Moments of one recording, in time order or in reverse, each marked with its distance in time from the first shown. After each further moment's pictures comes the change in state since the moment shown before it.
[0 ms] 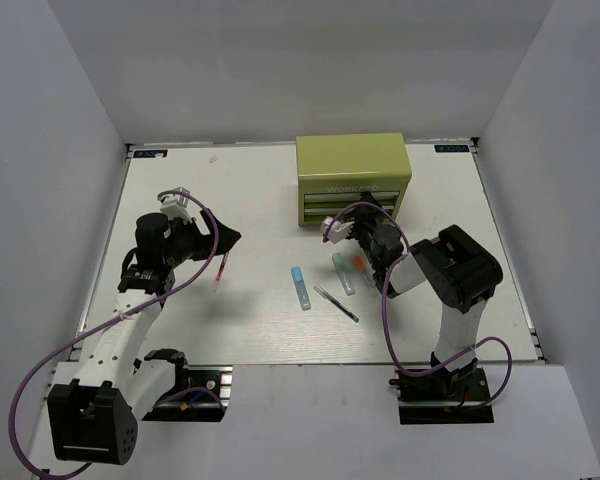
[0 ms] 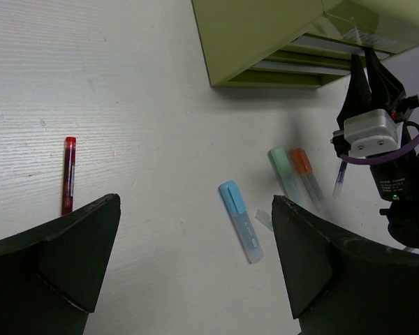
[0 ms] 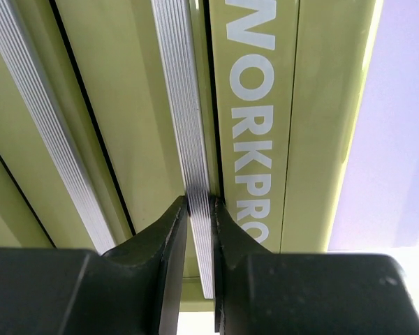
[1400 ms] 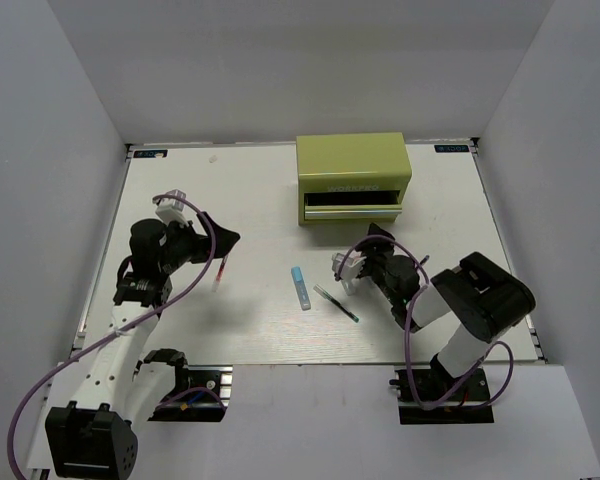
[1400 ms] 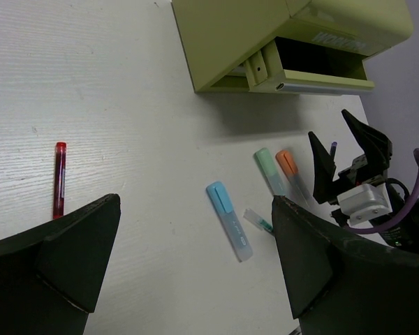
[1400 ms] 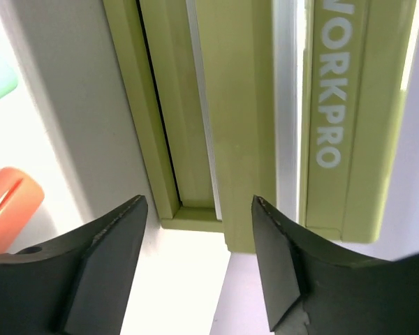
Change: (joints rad) left arm 0.000 -0.098 -0.012 -0.015 0.011 -0.010; right arm 0.058 -0.228 -0.328 -0.079 -0.077 0.137
